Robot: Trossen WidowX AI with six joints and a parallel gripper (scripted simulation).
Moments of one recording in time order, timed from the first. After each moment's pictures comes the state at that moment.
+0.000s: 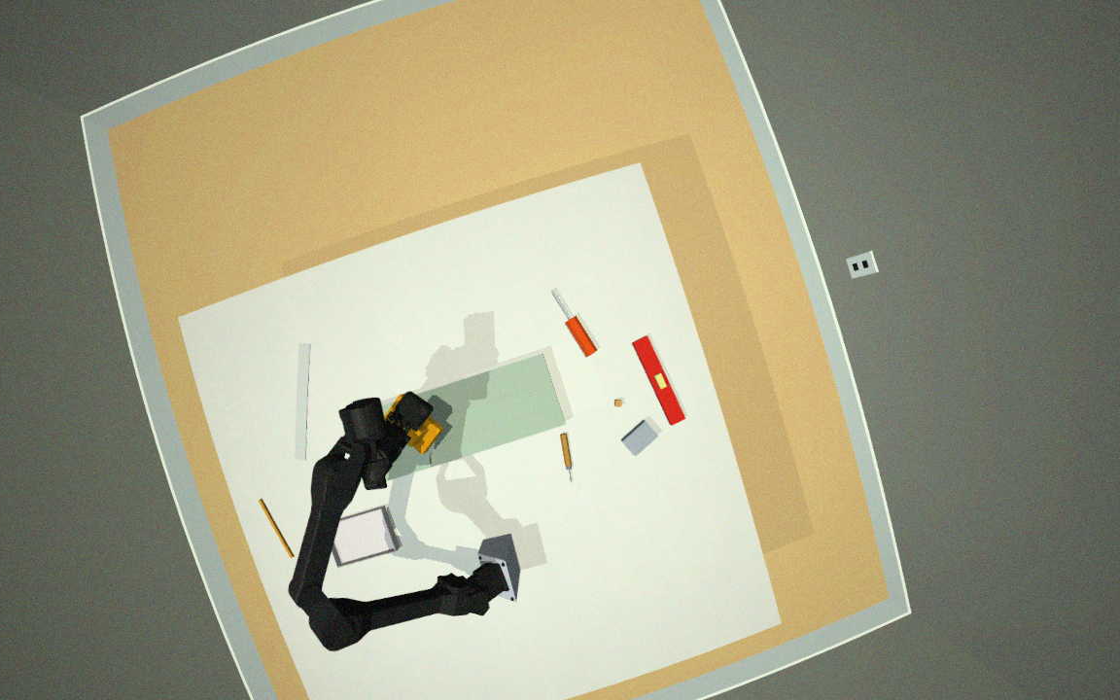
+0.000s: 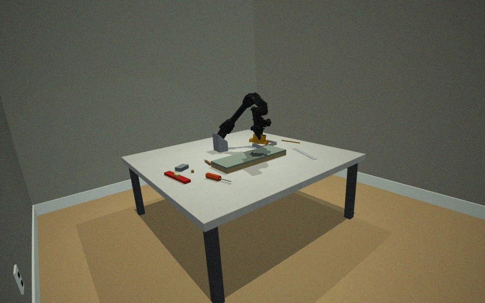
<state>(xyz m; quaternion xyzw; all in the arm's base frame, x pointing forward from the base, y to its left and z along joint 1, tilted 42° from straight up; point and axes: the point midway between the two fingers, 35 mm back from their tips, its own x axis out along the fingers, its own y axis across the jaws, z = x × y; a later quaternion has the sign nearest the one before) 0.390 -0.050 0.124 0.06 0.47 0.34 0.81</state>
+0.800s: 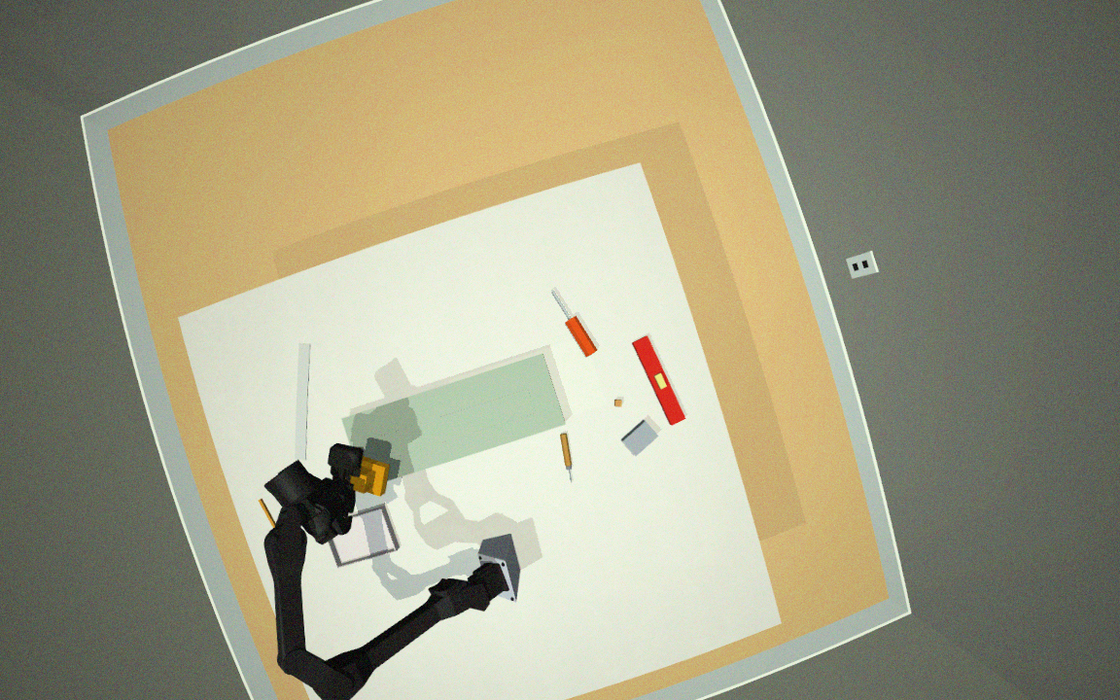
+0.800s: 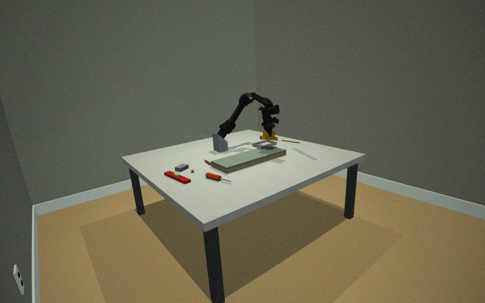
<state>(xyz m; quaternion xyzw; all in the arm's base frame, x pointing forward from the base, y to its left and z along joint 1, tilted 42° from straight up) 0.328 0.089 0.210 -0.08 0.37 0.47 0.80</state>
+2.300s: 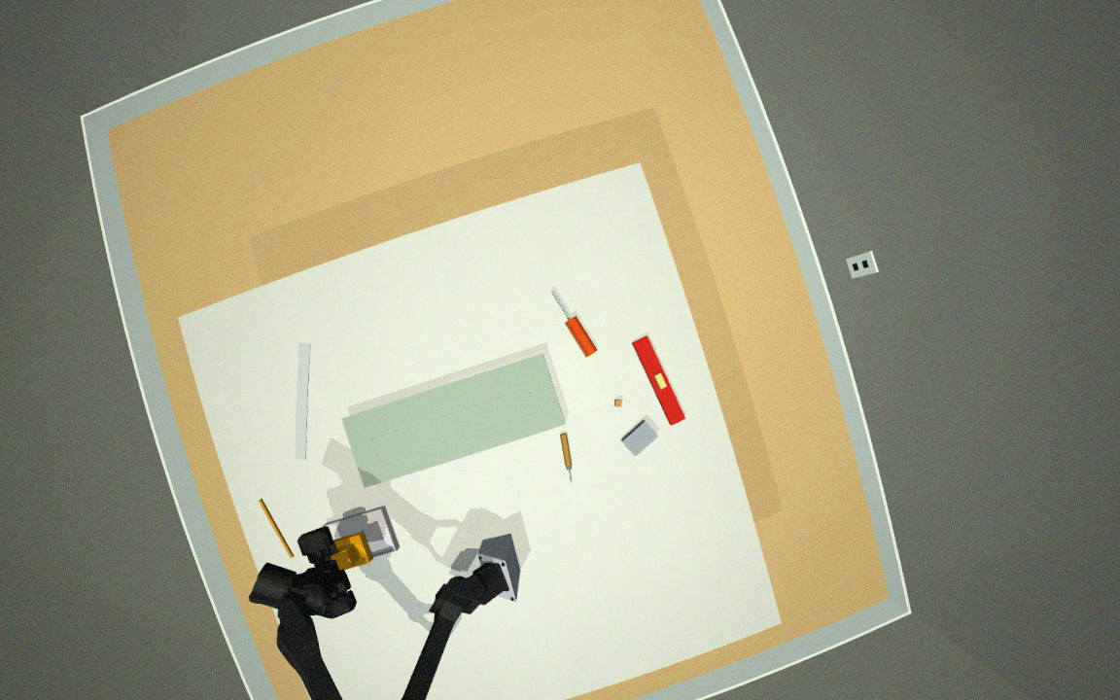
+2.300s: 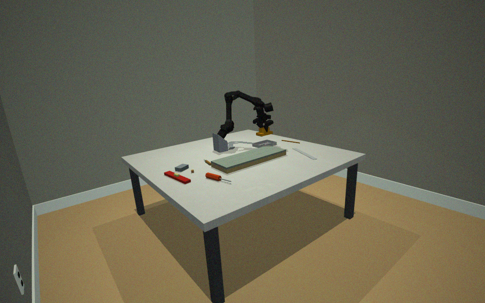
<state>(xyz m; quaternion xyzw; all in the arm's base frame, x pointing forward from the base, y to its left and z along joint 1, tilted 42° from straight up) 0.166 0.195 0.266 -0.20 0.18 0.63 0.73</state>
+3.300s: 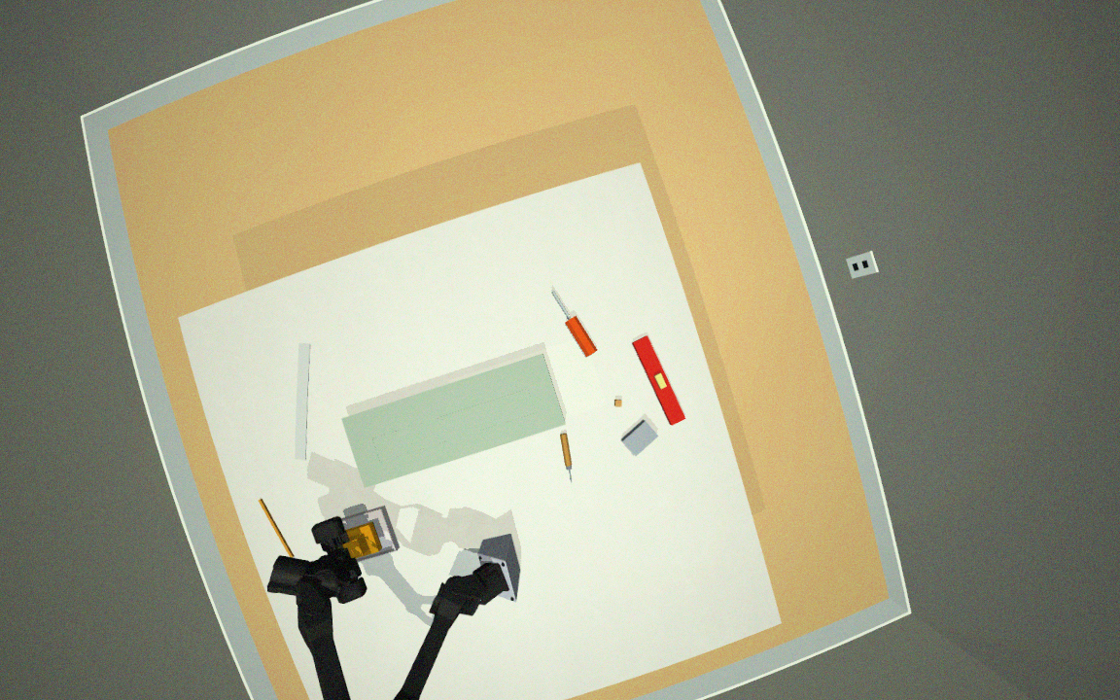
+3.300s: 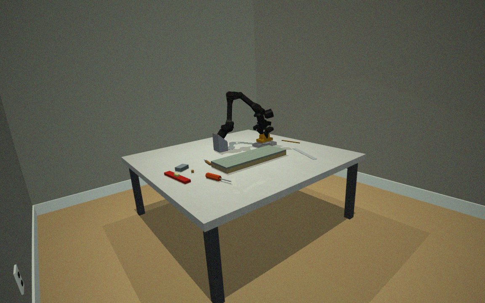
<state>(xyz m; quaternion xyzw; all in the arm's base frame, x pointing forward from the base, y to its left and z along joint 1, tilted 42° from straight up) 0.174 0.230 0.228 -0.21 0.18 0.63 0.73</state>
